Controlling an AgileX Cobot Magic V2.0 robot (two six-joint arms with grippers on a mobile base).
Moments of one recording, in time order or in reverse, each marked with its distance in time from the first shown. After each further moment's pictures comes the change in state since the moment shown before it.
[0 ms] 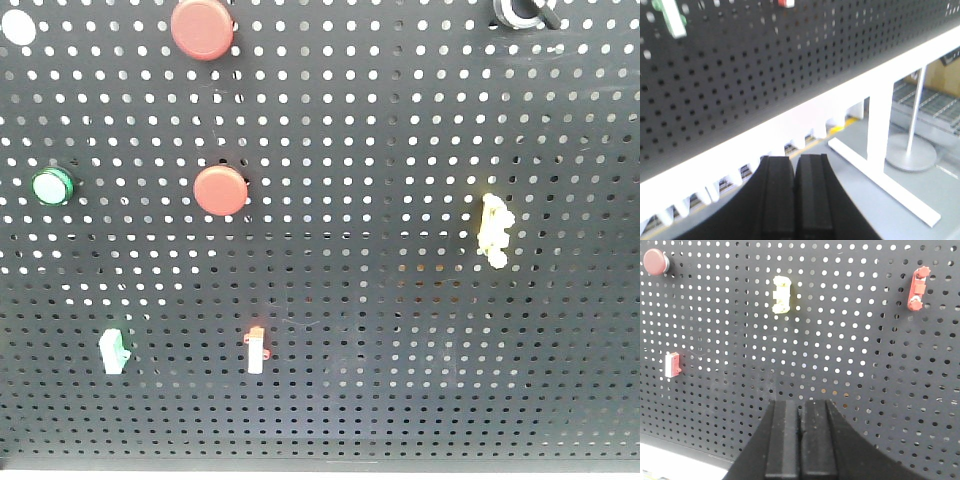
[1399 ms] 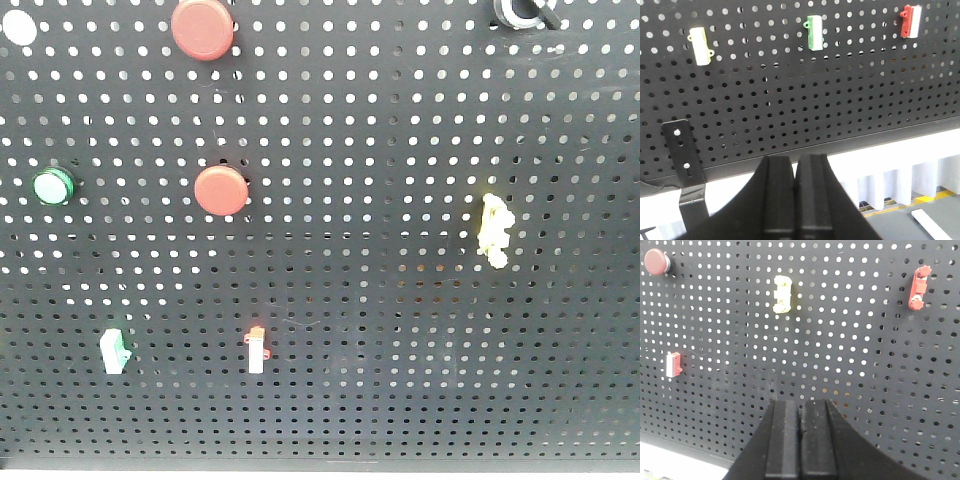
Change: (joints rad) left arm 0.340 -0.340 0.202 0.006 -0.120 -0.039; right arm 0.000 0.000 0.000 0.003 0.002 0.000
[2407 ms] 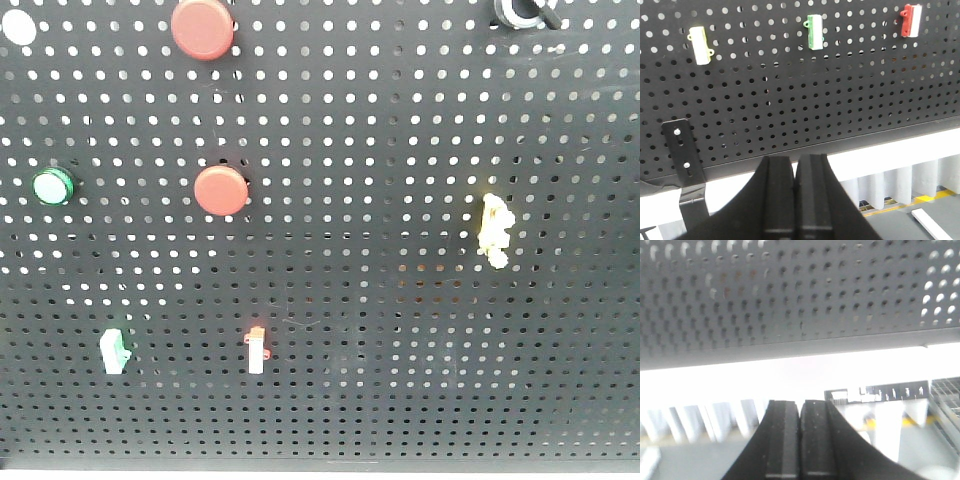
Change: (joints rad) left arm 0.000 0.000 0.000 0.000 0.003 0.000; right arm -0.155 -0.046 0.368 -0.593 -0.091 0.735
